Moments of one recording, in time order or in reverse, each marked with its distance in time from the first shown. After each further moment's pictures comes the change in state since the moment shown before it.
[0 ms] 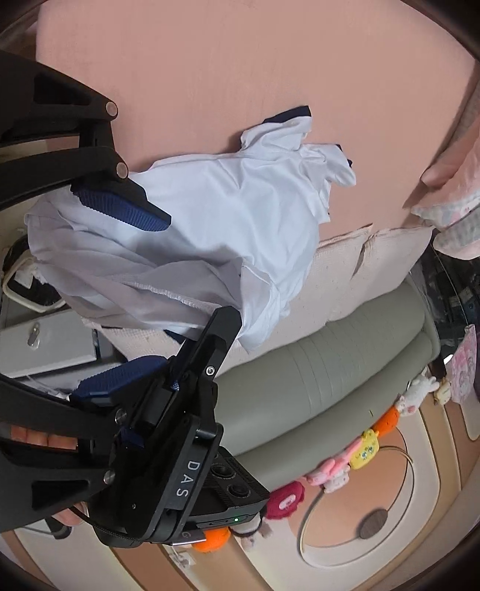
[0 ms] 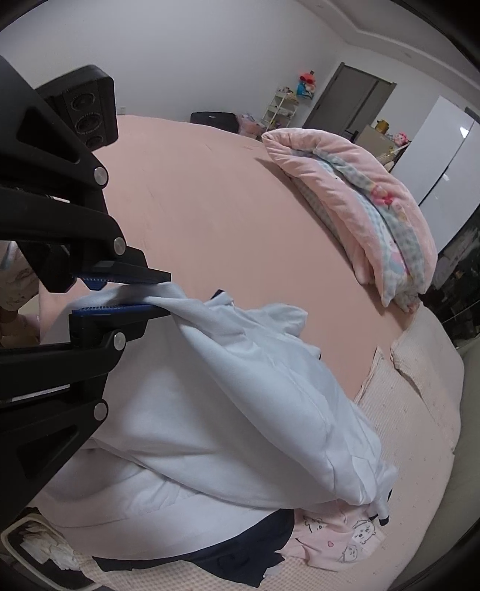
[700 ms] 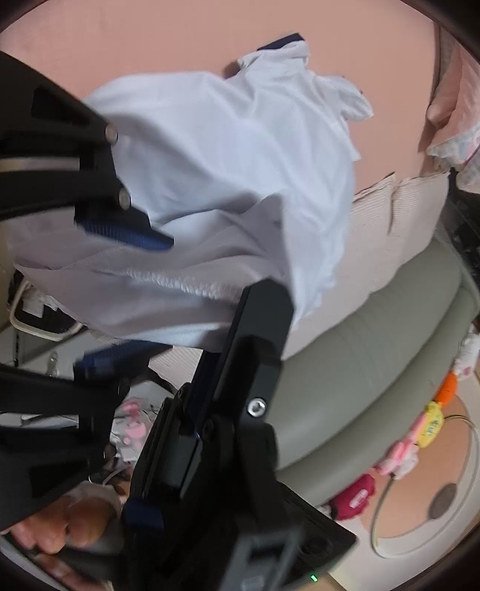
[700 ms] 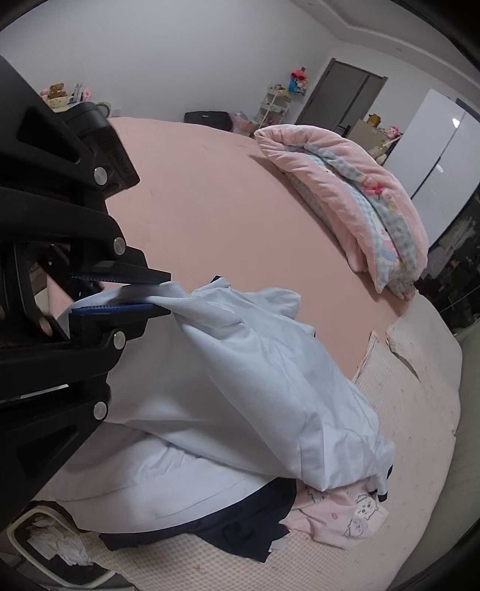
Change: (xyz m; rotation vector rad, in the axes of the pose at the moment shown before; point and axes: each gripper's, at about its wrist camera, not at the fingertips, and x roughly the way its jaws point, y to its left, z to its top) left arm 0.083 -0.041 -0.020 0.199 0.125 0.047; right arm -0.017 -0.028 0.005 0.032 -0.001 0.020
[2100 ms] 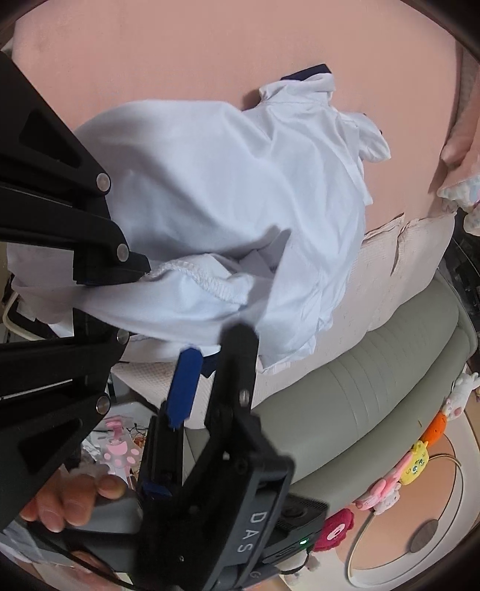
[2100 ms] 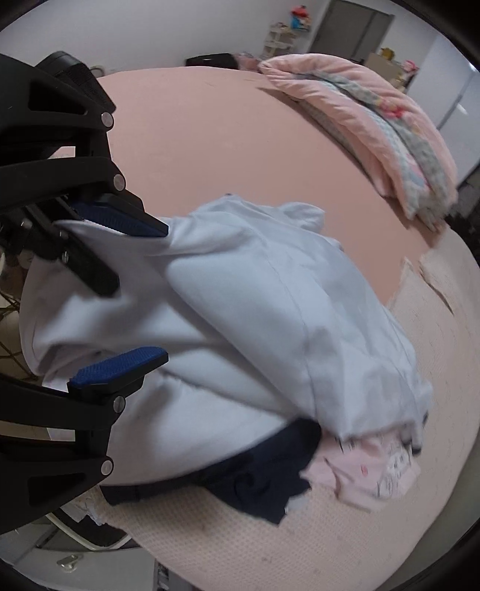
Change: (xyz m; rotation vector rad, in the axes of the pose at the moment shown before) left arm -0.015 0.019 -0.017 -0.114 -0.029 0.081; right arm 0.026 -0.040 0.024 0.099 0.103 -0.270
